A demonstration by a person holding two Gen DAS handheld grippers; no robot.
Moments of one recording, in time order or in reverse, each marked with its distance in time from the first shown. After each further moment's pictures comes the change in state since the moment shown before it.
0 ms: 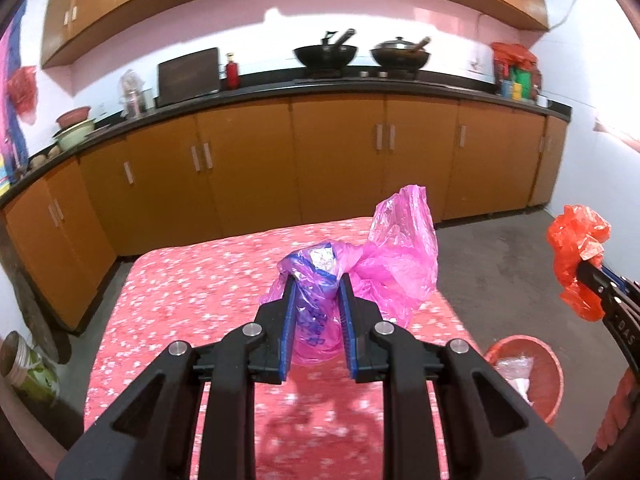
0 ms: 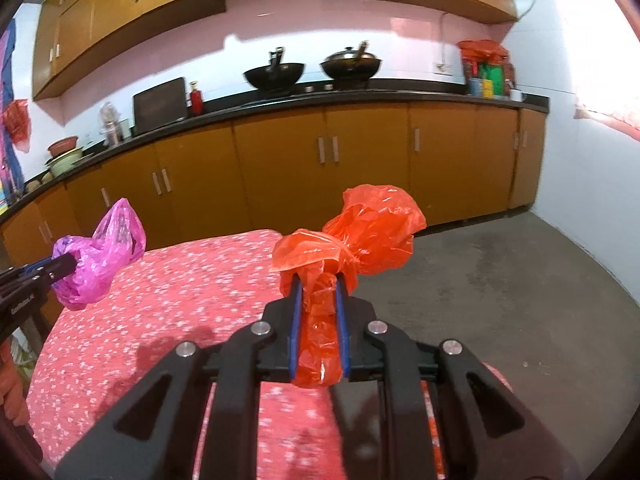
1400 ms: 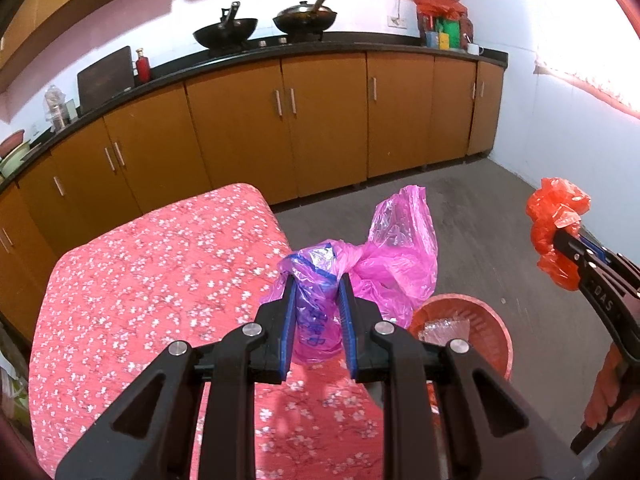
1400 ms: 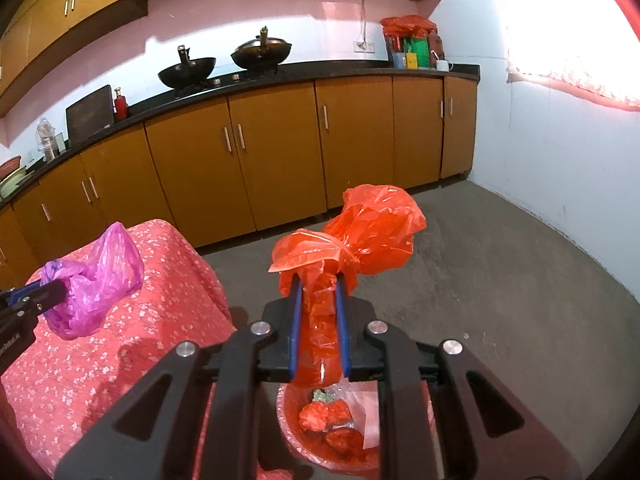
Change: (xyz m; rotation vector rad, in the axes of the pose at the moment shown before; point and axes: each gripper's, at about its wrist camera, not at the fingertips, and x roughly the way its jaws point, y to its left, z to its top) left arm 0.018 -0.169 -0.032 0.139 0.106 -0.161; right arm 0.004 -0.156 -0.042 0.103 0.057 -0.181
